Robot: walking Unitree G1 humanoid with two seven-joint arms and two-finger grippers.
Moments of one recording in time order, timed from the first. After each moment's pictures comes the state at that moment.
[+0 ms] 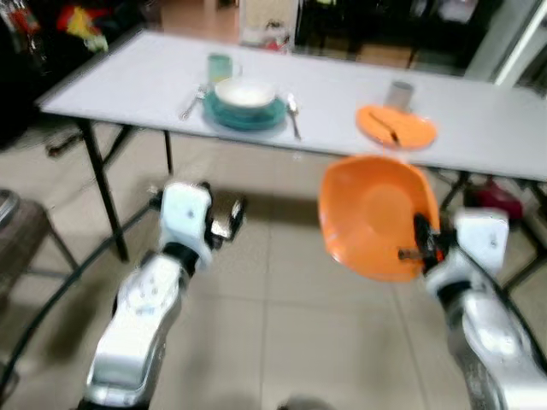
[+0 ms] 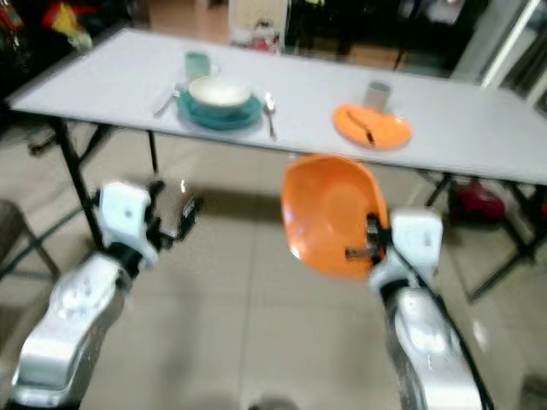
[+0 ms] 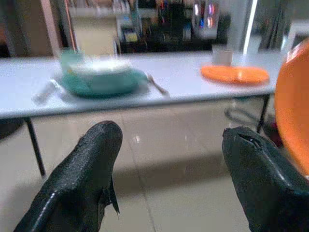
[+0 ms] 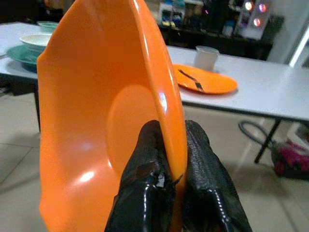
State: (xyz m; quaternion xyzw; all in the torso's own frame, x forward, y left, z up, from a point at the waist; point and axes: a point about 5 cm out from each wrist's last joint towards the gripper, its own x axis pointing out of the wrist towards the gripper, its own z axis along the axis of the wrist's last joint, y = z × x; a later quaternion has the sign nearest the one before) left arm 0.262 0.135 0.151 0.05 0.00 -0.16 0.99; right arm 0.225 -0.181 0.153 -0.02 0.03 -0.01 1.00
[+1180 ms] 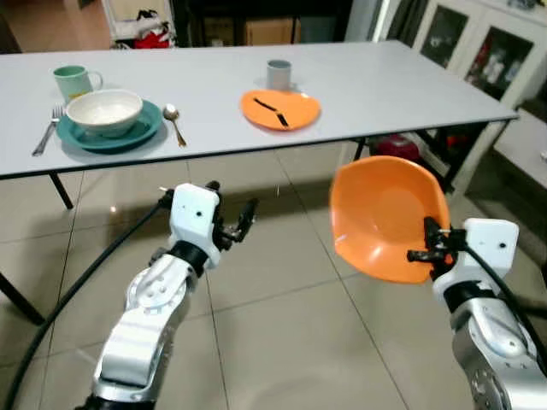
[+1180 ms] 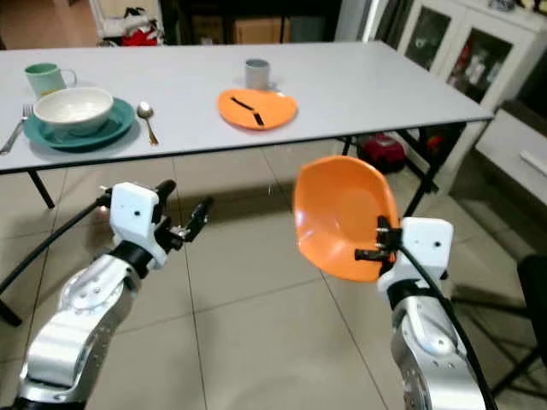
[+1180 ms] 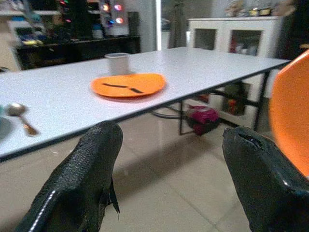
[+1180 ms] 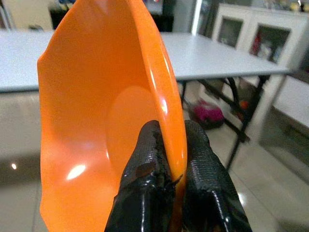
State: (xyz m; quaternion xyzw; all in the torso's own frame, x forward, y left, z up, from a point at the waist) left arm 0.264 0.133 0.156 0.06 -0.02 -0.17 0.98; right arm 0.225 -0.189 0.149 -0.01 0.04 -0.03 1.00
